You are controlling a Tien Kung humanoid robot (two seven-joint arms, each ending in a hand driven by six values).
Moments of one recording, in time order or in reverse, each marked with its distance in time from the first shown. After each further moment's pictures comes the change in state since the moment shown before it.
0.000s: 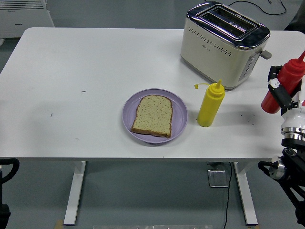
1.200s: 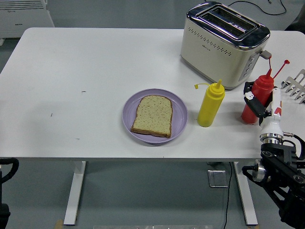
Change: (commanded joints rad) left arm 0.000 -0.001 -0.004 0.000 0.001 0.000 -0.001; right arm 0.088 0.081 -0.129 -0.210 0.061 0.000 0.000
